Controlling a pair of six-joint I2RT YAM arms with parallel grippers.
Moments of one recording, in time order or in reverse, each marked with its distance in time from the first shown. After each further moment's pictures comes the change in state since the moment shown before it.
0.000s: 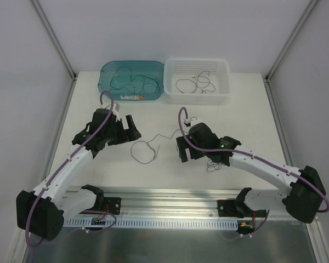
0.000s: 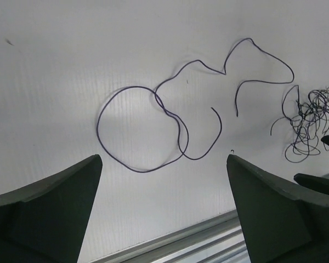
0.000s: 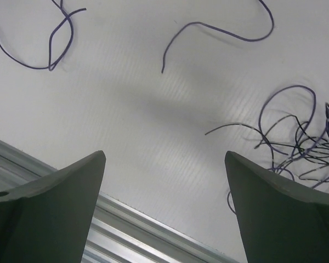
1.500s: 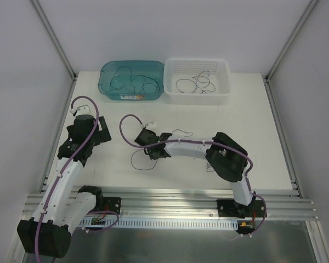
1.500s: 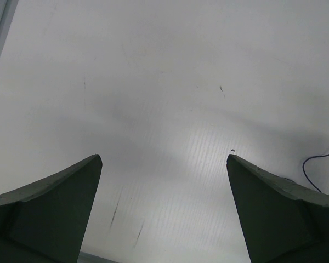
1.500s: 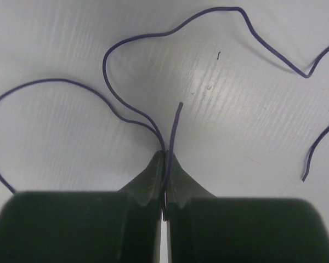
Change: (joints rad) left arm 0.217 -0.218 -0.025 -0.149 -0.491 0.234; right arm 0.243 0.862 0.588 0.002 0.222 0.219
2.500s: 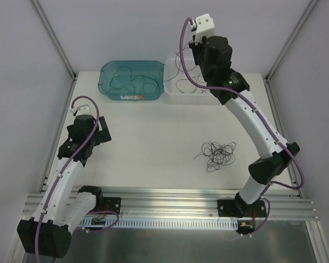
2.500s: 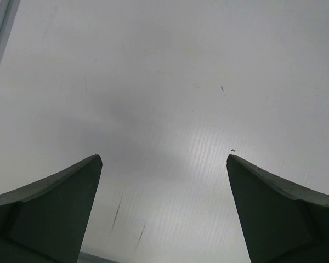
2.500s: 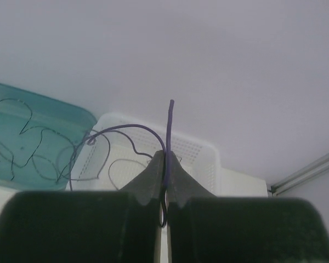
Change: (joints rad) left arm 0.000 0.000 -0.002 0.004 0.000 0.013; right arm -0.484 -0.362 0.553 0.198 0.083 -0.894
